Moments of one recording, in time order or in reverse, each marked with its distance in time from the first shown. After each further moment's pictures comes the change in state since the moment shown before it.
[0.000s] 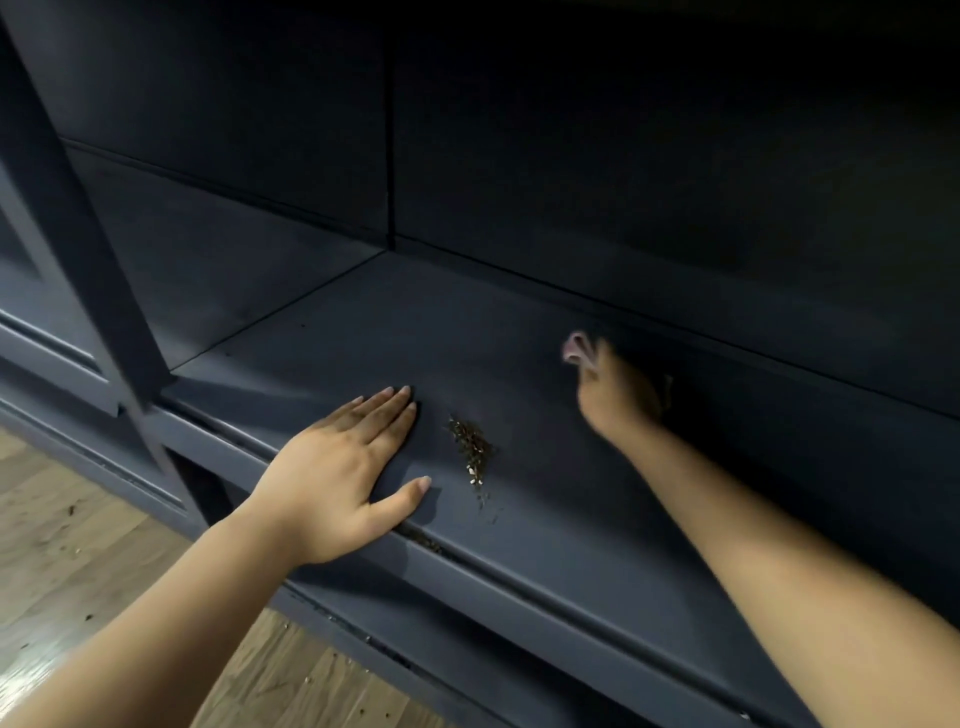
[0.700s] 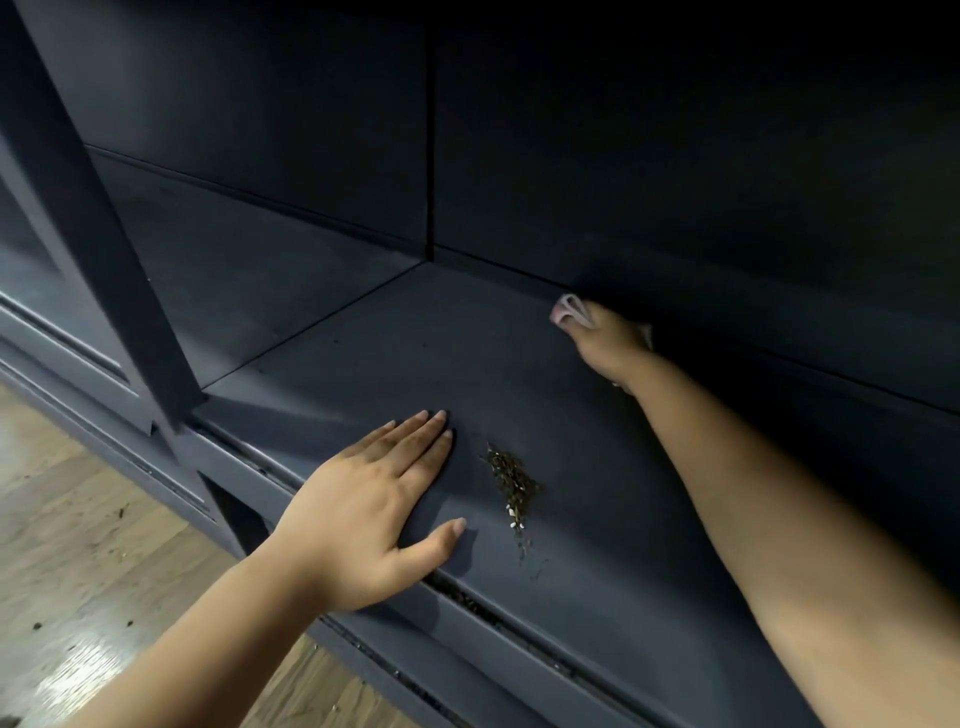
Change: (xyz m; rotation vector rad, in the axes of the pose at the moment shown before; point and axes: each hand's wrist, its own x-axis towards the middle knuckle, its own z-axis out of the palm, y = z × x) left_hand 0.000 0.000 -0.002 -0.015 -0.019 0.012; right_hand 0.084 -0.041 0.023 0.327 -0.227 -0.111
